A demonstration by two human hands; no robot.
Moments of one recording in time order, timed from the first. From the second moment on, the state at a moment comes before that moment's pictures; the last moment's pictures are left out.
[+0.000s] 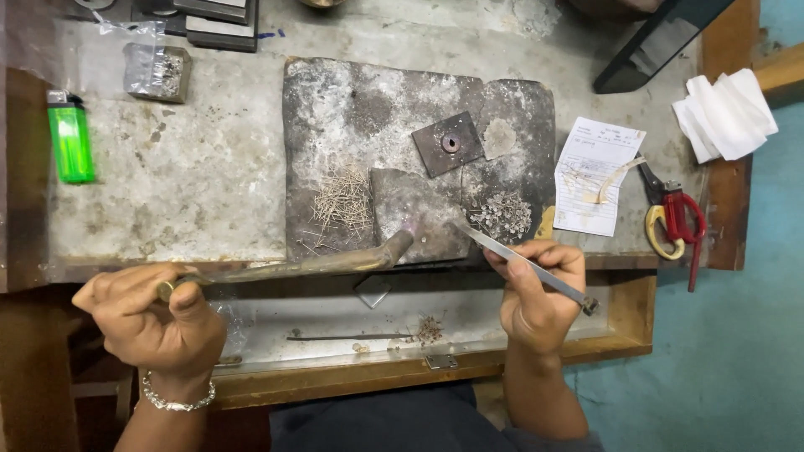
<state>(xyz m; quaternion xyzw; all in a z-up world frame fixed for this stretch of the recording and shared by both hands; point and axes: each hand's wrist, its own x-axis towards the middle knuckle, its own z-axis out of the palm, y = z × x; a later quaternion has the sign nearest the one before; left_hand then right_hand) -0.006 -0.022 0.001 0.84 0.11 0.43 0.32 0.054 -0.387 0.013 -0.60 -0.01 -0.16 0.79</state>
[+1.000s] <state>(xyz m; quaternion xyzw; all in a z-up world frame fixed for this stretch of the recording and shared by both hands) -0.009 -0.012 0.001 0.83 0.07 0.45 0.32 0.148 -0.390 0.119 -0.72 -0.06 0.13 0.68</state>
